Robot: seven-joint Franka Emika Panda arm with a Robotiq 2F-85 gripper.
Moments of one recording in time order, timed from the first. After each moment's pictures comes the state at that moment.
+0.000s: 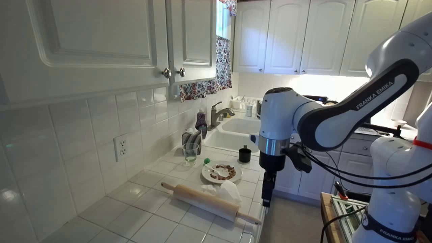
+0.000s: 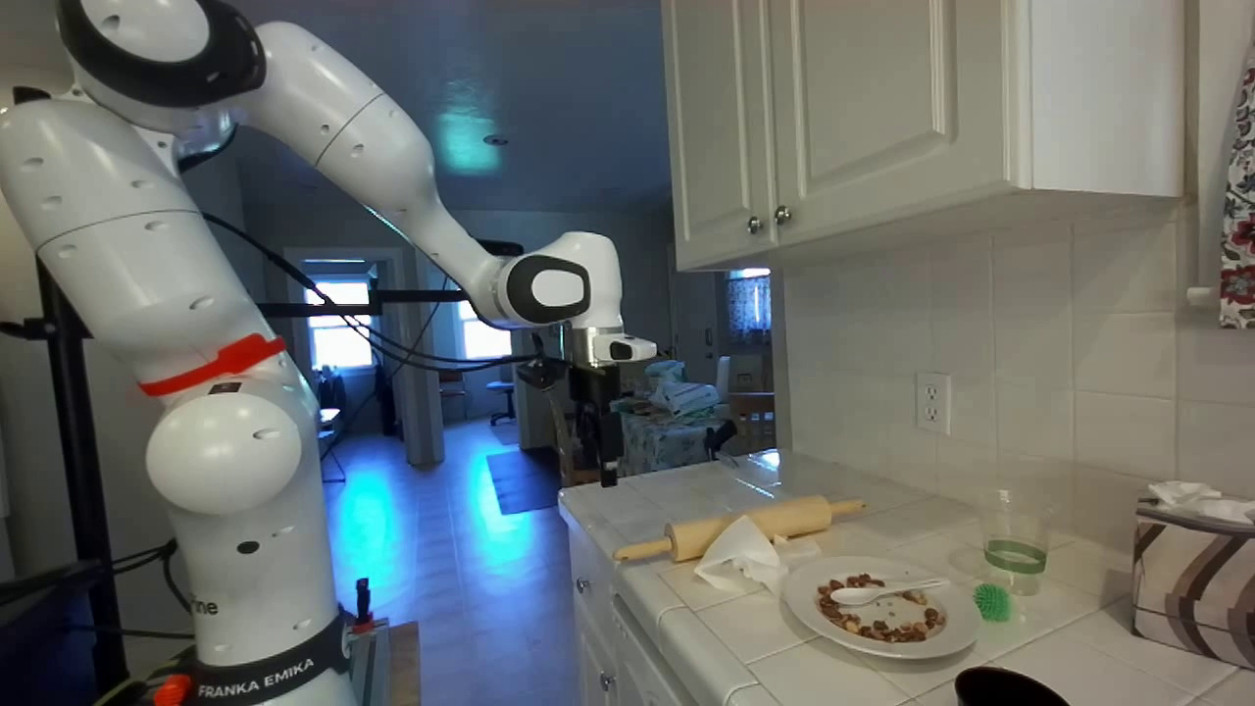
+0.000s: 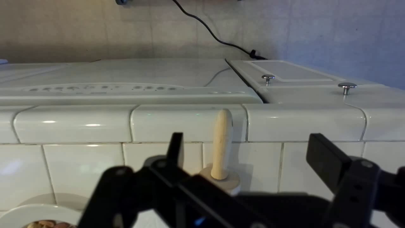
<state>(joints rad) 0.08 -0.36 0.16 -2.66 0.07 2.29 0.24</state>
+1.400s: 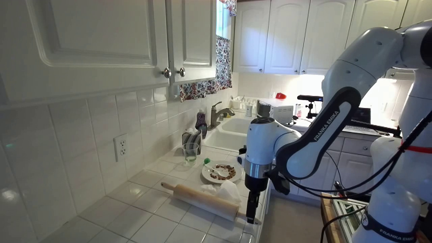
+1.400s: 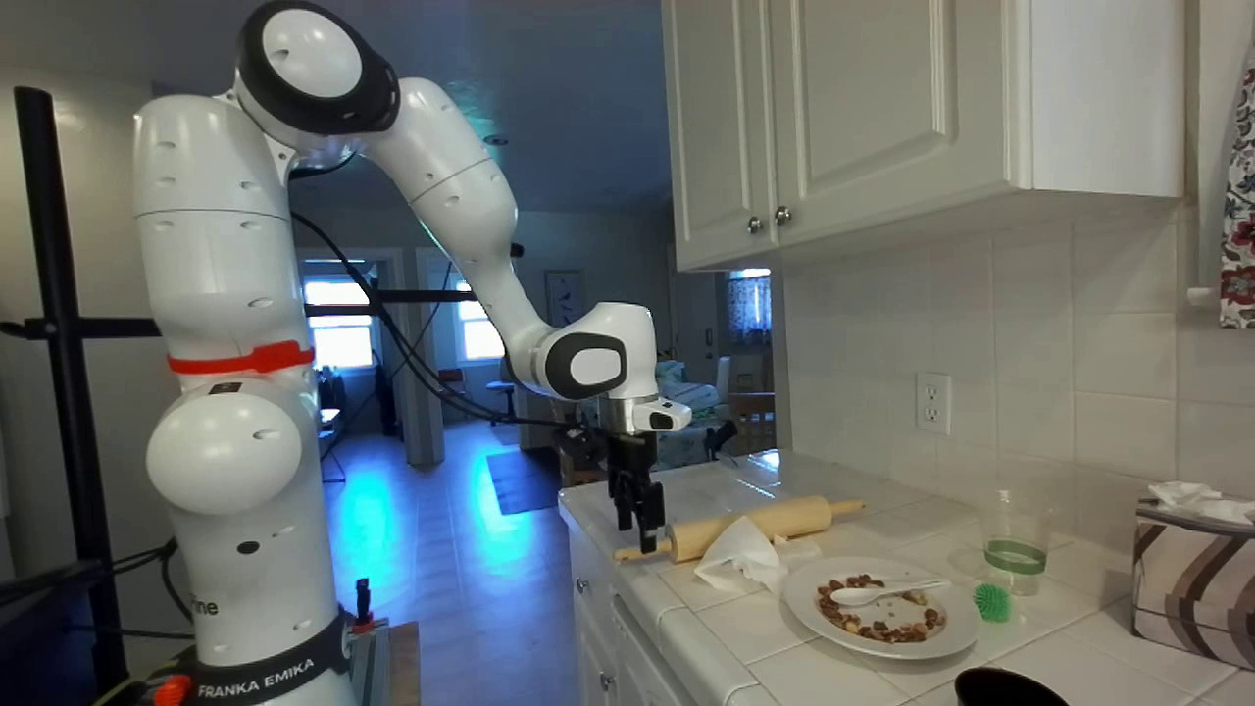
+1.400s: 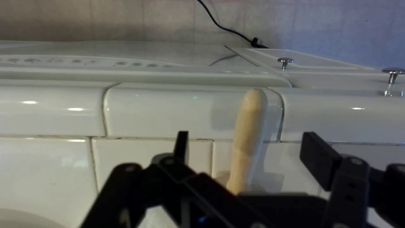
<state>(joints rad) 0.08 -0.03 0.09 -2.63 0.03 2.63 0.15</state>
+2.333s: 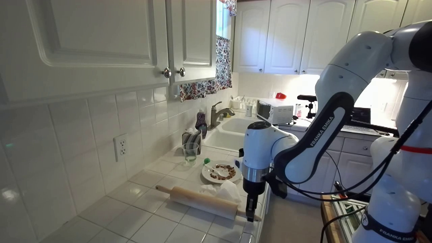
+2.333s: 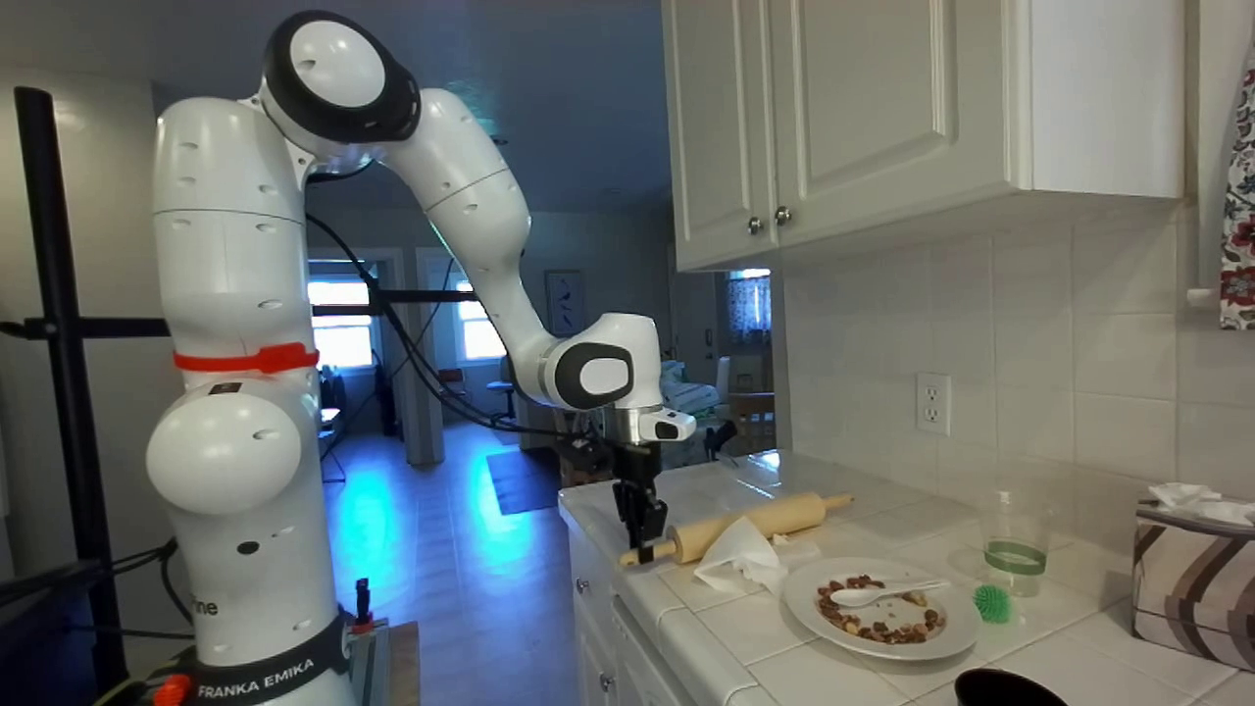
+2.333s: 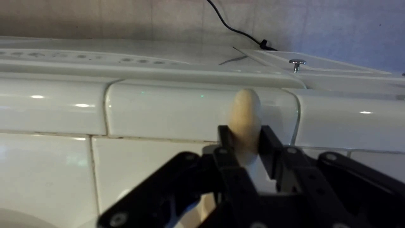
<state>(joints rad) 0.08 0.02 0.09 -2.61 -0.03 2.64 0.18</state>
